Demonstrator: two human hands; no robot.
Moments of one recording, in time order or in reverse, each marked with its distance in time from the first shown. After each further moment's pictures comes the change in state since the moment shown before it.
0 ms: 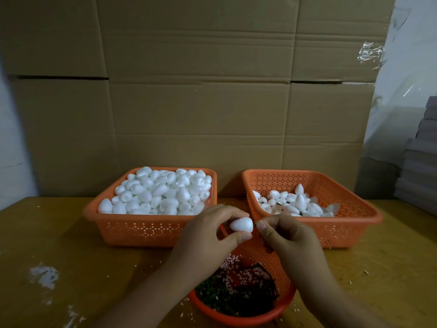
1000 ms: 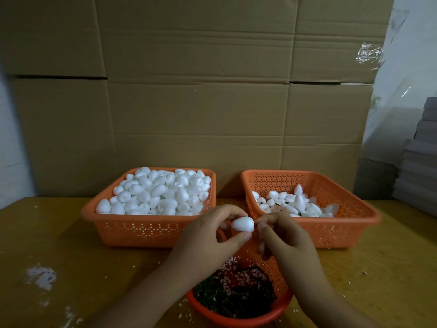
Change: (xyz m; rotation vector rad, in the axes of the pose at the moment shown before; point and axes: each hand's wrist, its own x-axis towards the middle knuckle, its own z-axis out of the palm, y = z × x) left_hand 0.000 -0.001 0.001 0.009 -0.050 -0.033; right_hand -0.003 0.004 0.005 0.046 -0.025 -0.035
